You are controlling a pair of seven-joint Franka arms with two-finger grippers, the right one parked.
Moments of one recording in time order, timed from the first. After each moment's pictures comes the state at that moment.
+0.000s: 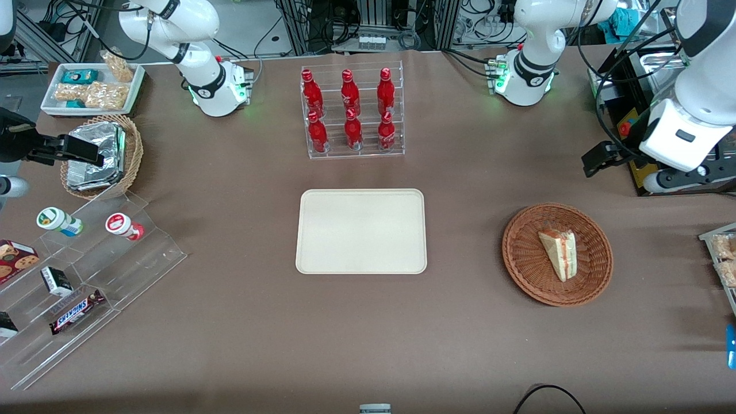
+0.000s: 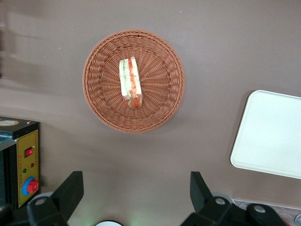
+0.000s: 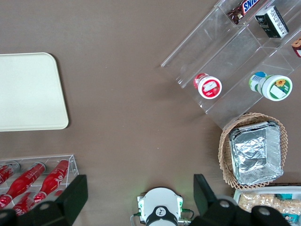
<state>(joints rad) 0.07 0.03 -0.22 -1.55 0.02 1.51 -0.32</state>
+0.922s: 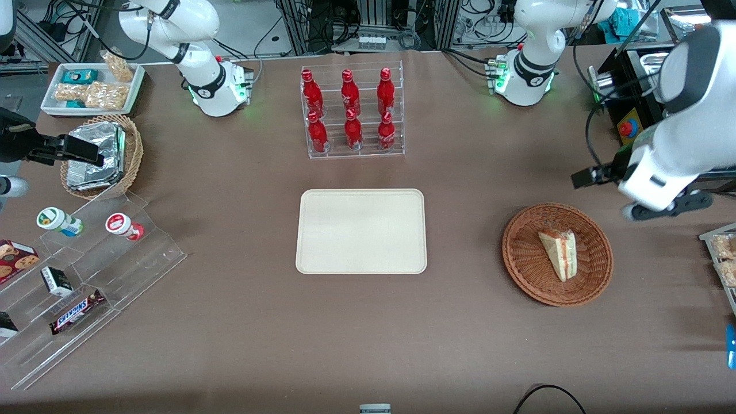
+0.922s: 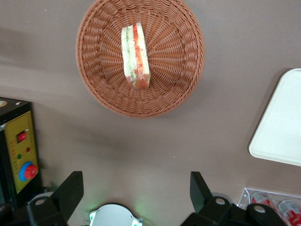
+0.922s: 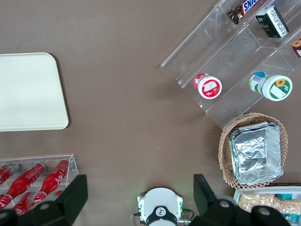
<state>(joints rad) 0.08 0.15 -0.22 -1.61 0.02 1.52 -0.32</state>
